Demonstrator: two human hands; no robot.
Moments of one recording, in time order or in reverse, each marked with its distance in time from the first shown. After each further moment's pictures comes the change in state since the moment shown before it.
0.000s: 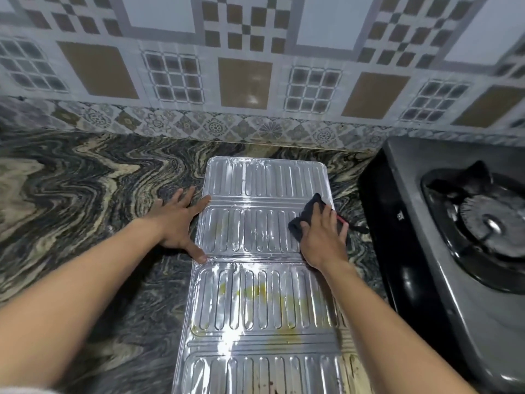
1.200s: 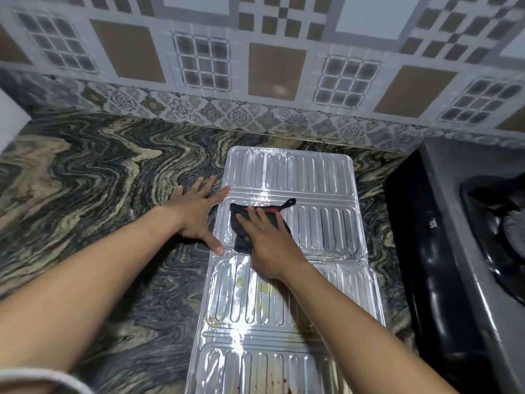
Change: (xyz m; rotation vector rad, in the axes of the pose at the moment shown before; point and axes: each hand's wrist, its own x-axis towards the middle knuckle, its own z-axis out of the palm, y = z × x) left_hand 0.002 -0.002 0.003 -0.045 0.009 -0.005; right_hand -0.029 -0.102 0.028 -0.099 -0.155 -0.701
